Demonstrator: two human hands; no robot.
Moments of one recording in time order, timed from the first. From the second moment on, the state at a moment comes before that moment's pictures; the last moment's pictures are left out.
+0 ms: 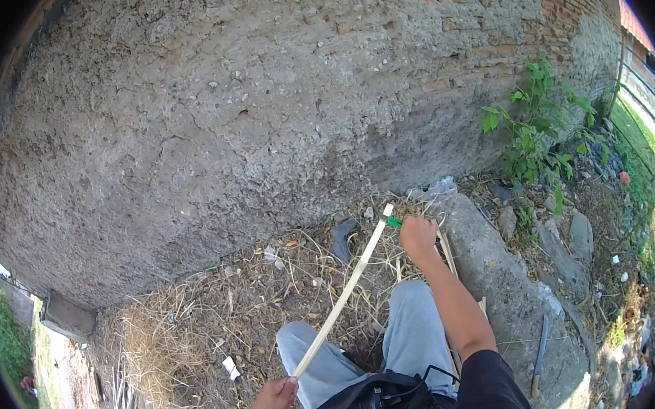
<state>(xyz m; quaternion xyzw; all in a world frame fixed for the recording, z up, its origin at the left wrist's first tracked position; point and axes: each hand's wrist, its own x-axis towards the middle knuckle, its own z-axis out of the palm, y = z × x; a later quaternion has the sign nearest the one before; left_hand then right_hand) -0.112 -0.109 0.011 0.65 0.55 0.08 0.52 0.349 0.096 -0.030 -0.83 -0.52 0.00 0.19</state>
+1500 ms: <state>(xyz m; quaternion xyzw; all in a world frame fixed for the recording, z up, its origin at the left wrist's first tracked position) 0.006 -0.001 -0.048 0.71 0.49 0.14 0.49 0.252 0.002 0.020 -0.66 -0.70 0.18 0.22</state>
